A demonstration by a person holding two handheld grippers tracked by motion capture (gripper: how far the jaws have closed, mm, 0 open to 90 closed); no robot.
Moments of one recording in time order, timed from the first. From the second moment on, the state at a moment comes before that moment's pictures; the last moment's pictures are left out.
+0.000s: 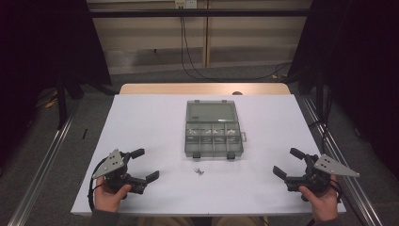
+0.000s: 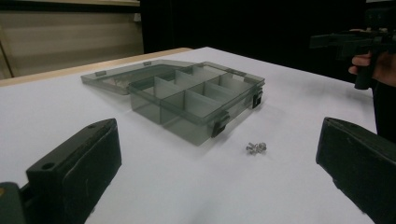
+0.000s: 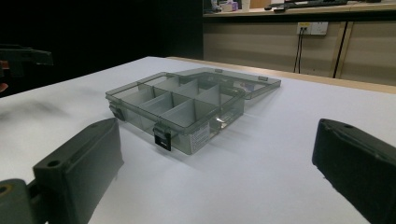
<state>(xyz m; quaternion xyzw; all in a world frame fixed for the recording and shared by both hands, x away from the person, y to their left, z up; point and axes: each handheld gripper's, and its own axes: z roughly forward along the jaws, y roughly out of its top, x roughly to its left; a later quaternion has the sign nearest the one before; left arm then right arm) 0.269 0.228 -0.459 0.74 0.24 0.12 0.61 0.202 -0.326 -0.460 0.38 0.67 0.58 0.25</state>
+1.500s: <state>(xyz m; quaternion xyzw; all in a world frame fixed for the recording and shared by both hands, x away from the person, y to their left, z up) 0.291 0.115 -0.474 0.83 0.22 0.08 0.51 0.195 -0.328 -0.465 0.39 0.68 0.57 0.25</state>
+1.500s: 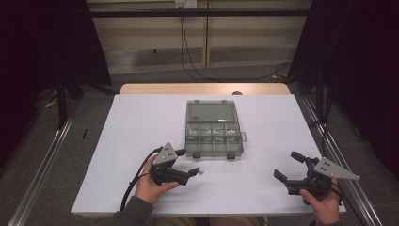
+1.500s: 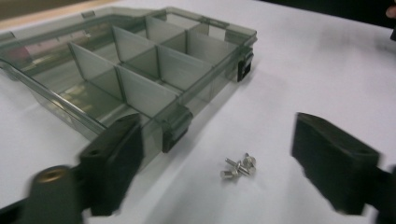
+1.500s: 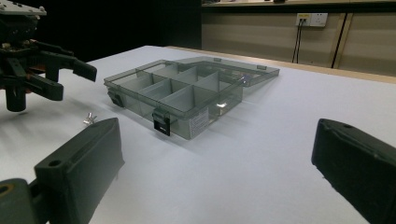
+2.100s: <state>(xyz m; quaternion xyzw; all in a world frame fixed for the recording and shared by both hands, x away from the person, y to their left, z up) 0.294 0.101 -0.484 0.87 0.23 0.06 0.44 0.196 -0.325 -0.465 0.38 0.69 0.56 0.25</state>
